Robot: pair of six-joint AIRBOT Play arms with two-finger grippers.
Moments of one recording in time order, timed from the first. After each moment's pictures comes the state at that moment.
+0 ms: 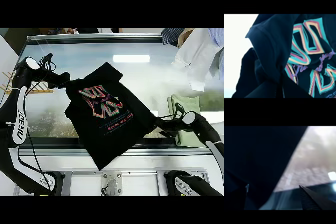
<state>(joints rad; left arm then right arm) 0.08 -1.78 1.71 1.13 -1.24 -1.57 -0.03 -1.12 0.59 -1.09 0.88 1.80</state>
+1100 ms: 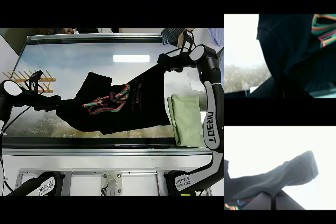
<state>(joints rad) 0.13 -1.19 1.10 1.20 -1.22 -1.46 -0.02 -1.73 1.87 -1.23 1.03 1.71</state>
